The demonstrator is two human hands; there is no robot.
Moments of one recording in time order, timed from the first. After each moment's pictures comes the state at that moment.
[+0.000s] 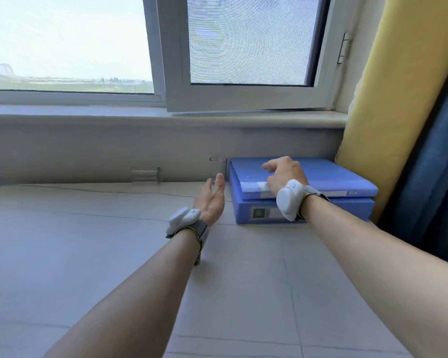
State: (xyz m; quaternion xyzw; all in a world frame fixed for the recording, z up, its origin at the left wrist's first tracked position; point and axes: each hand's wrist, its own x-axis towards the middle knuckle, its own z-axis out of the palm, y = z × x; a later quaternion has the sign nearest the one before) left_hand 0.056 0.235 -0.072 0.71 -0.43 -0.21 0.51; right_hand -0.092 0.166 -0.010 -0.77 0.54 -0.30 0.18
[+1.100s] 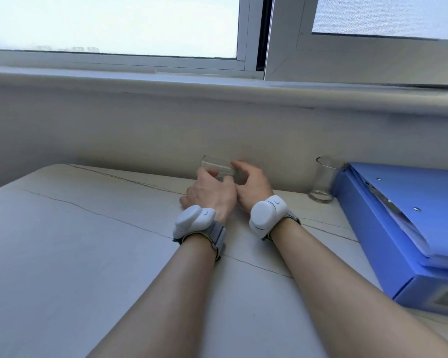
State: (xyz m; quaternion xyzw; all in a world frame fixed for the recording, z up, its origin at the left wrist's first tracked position) left_hand 0.249 0.194 -0.092 0.86 -0.20 -0.05 0.47; right_hand 0.202 0.122 -0.103 -0.80 0.31 -0.34 0.37
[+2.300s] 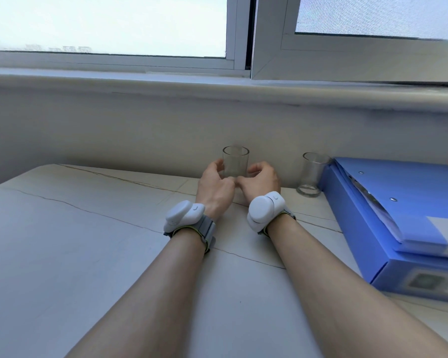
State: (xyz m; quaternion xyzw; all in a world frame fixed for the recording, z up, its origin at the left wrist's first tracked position) left_hand 0.243 0.185 -0.096 0.72 -0.34 -0.16 0.59; right_hand 0.182 0.119 -0.097 -0.70 0.47 -0.38 0.39
